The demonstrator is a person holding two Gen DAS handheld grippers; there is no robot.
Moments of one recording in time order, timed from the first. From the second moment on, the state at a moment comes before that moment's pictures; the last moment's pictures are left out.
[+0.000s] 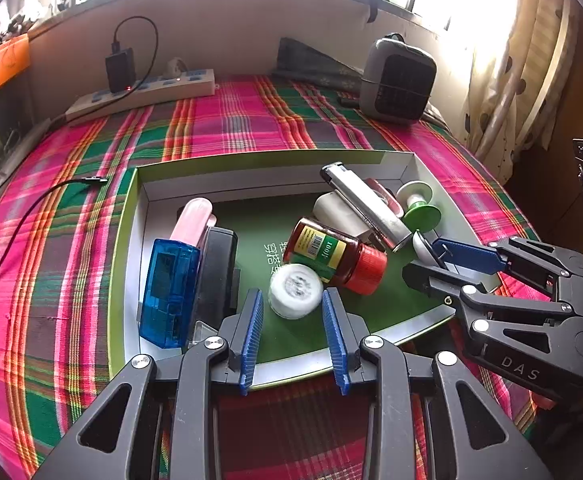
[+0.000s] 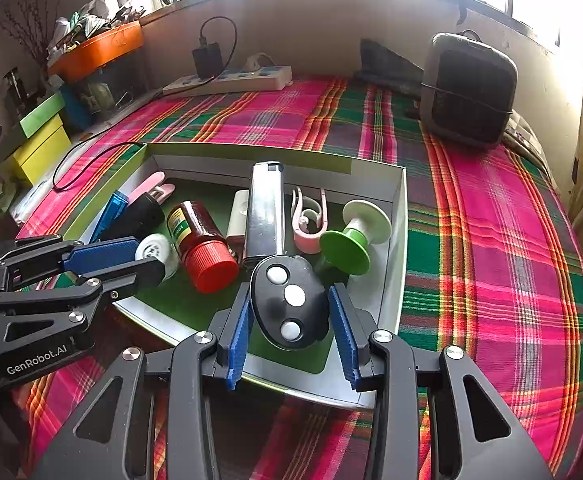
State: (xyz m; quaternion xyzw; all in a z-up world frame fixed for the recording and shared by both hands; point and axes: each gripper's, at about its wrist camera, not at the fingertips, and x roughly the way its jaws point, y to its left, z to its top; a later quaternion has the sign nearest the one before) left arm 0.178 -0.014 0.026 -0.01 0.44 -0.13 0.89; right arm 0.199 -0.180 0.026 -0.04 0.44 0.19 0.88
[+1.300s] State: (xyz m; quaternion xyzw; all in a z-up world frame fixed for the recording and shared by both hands) left arm 0.157 -0.013 0.039 0.01 0.42 -0.12 0.90; right arm 0.189 -0.188 0.031 -0.01 0.44 0.18 0.88
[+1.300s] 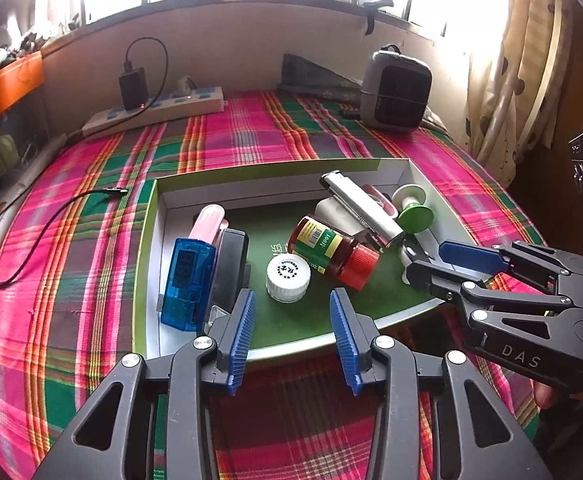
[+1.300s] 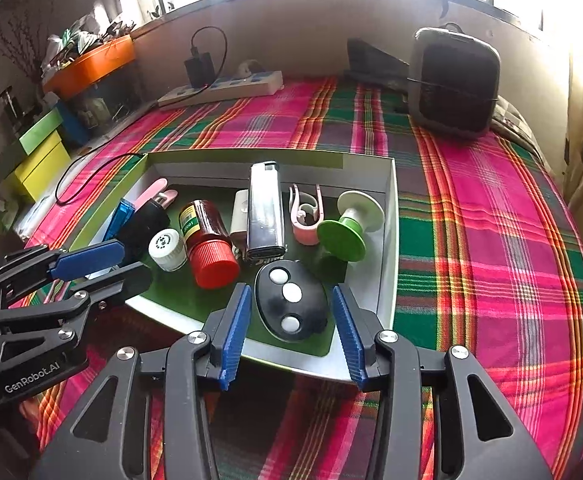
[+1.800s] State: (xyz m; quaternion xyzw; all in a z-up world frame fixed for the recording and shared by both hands) left arm 0.122 -0.014 0.052 0.02 0.40 -0.07 0.92; right arm 0.157 -0.196 0.052 0.00 0.41 0.16 0.90
